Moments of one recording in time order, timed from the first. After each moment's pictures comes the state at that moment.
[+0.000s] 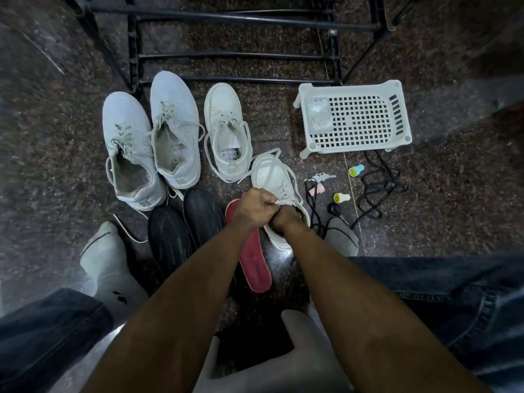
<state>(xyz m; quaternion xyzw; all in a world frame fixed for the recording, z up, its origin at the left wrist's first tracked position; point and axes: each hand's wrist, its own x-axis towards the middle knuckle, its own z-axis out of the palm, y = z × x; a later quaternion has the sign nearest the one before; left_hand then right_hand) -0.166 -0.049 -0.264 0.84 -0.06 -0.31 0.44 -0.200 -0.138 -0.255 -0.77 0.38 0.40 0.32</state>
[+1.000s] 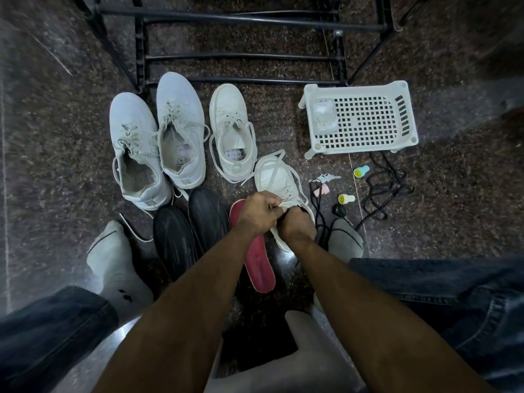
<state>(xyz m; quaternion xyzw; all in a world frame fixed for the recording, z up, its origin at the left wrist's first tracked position) -0.174 -0.046 -0.274 0.83 -0.05 -0.32 0.46 -0.218 -0.138 -0.239 -0.85 0.37 0.29 0.22</state>
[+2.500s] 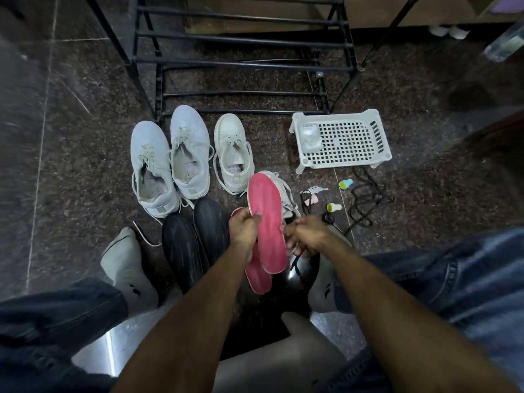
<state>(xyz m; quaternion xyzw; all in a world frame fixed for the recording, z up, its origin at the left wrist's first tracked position) -0.223 -0.030 -0.209 0.64 0.31 -0.27 0.65 -0.255 -0.179 -0.165 -0.74 0.33 0.34 0.48</state>
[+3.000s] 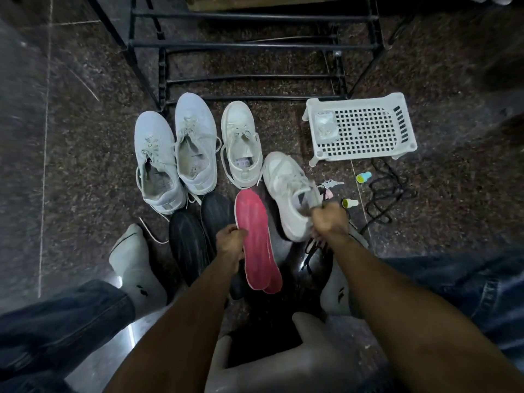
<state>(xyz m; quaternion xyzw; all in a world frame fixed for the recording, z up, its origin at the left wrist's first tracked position) -0.225 0.016 -0.240 0.63 0.41 -0.31 0.59 -0.232 -0.199 -0.242 -0.80 0.43 0.20 0.36</state>
